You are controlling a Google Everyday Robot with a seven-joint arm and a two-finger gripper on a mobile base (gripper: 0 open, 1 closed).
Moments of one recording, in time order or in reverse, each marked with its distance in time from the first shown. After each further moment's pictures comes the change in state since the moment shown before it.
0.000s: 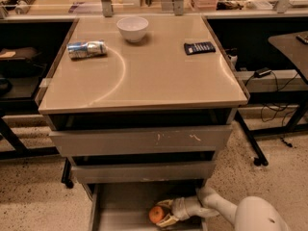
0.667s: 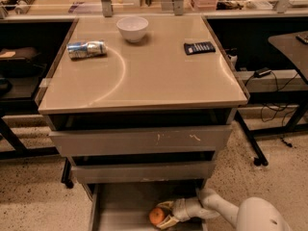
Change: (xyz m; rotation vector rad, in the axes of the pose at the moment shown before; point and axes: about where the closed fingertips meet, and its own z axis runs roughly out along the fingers) arm 0.000 0.003 -0.002 0.005 -0.002 0.006
